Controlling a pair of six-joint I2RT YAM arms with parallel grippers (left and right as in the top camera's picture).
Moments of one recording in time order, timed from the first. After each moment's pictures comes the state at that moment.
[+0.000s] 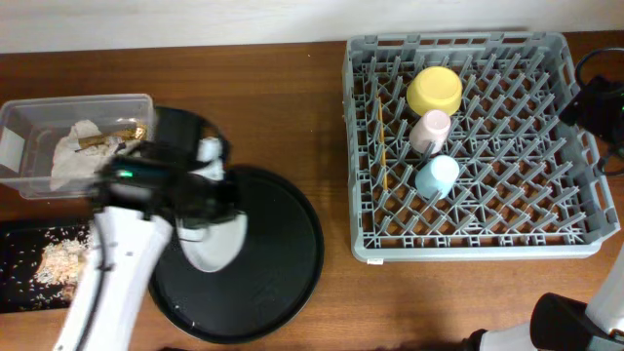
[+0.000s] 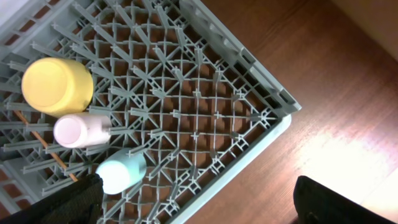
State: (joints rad) left arm -0.26 1.37 1.38 -1.27 0.25 -0.41; right arm -0.35 1.65 2.21 -1.65 0.17 0.39
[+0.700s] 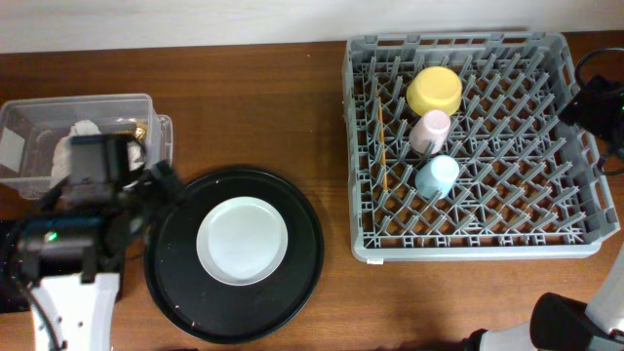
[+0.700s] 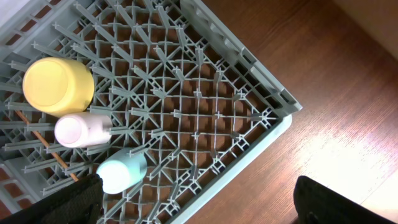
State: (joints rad) left arm 0.01 1.17 1.36 -1.23 -0.12 -0.49; right arm -0.35 1.65 2.21 -1.65 0.16 0.39
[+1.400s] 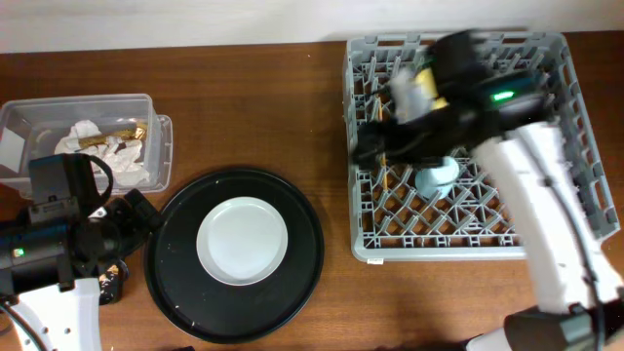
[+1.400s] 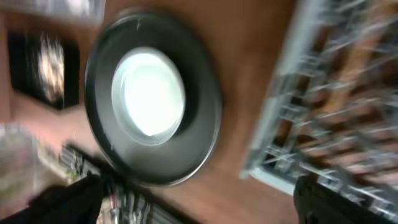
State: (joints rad) left arm 0.22 1.14 1.37 -1.44 -0.08 -0.49; right arm 0.34 1.67 1.79 -1.37 -0.44 0.20
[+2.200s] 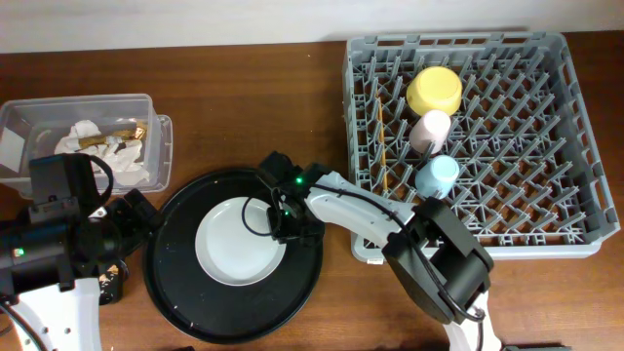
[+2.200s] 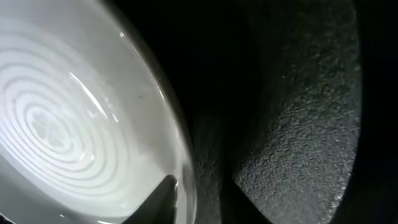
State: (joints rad) left arm 0.22 1.14 1.37 -1.44 -0.08 -0.49; right arm 0.79 2.11 1.47 -0.78 -0.28 0.61
